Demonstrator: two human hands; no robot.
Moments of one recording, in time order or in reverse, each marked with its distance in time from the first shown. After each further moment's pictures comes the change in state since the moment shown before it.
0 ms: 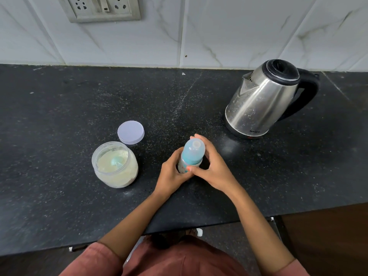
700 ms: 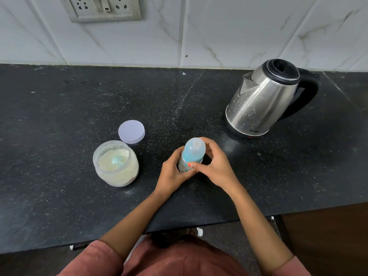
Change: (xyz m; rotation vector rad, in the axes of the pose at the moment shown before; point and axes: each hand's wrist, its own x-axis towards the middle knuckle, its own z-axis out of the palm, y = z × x) left_hand 0.000 0.000 0.001 -0.010 -0.003 -0.008; right_hand 0.003 -0.003 -0.001 -0.033 0.104 0.051
